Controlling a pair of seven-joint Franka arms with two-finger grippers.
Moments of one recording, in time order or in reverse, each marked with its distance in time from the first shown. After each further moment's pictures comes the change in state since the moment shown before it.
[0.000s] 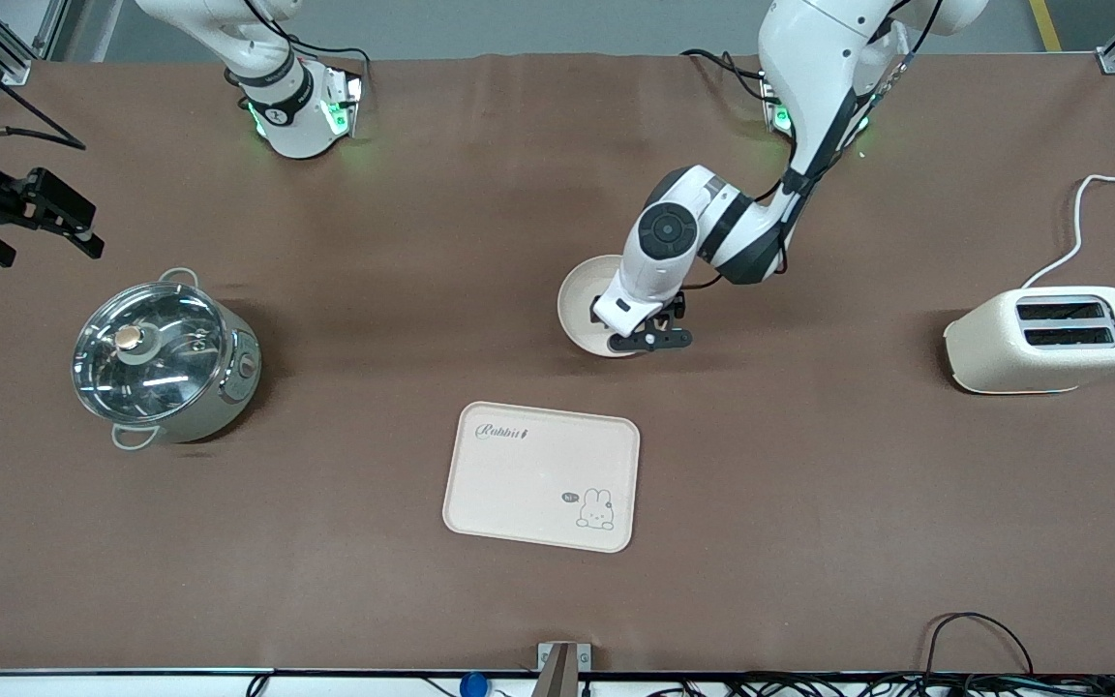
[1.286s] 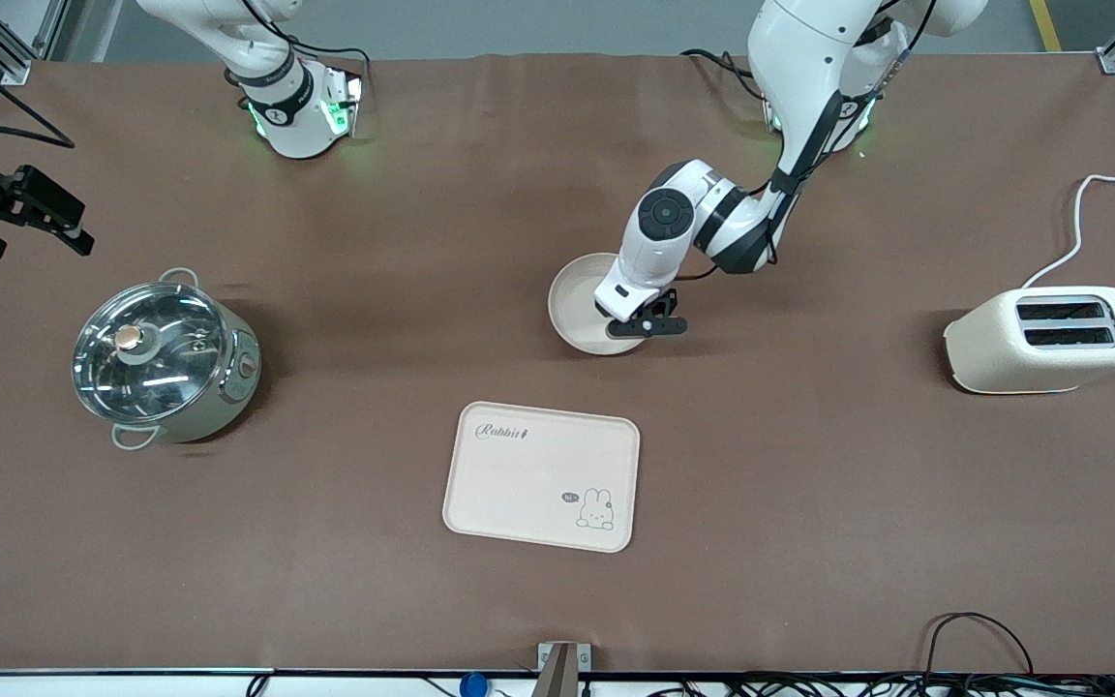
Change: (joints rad) left arm -0.018 0.003 0.004 -0.101 0.025 0.152 -0.017; right arm -0.021 0.006 0.018 0.026 -0.001 -0.036 0.048
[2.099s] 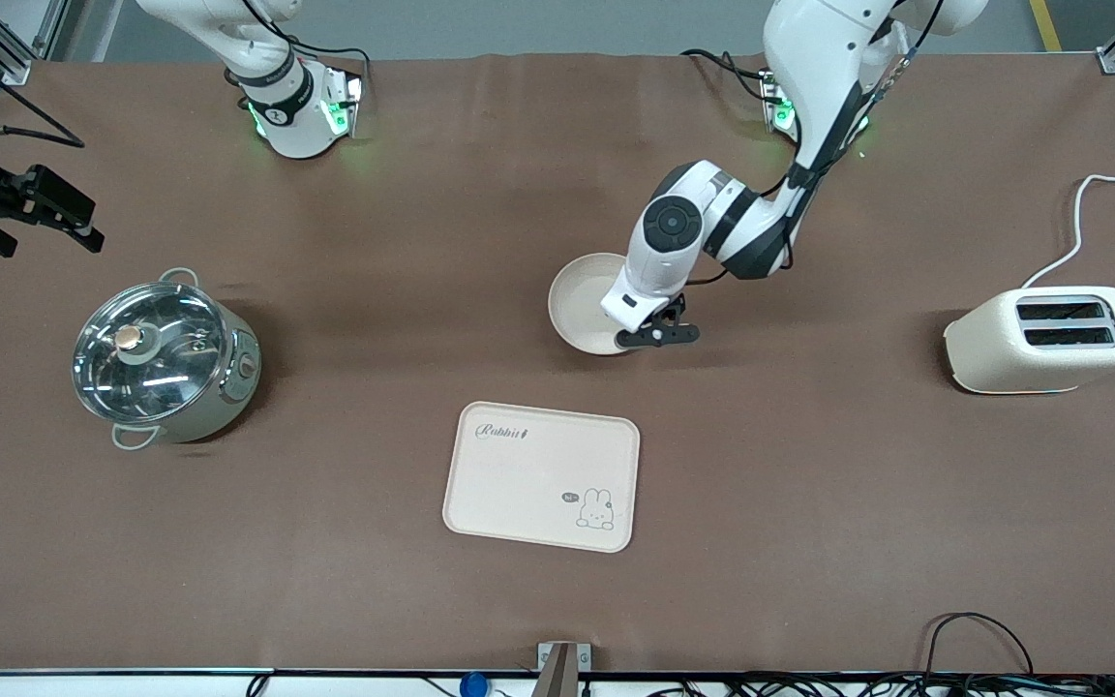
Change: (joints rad) left arm 0.059 -0.046 0.008 0.125 0.000 -0.253 0.022; right arm 0.003 0.004 0.003 0.000 0.000 -0.023 0.002
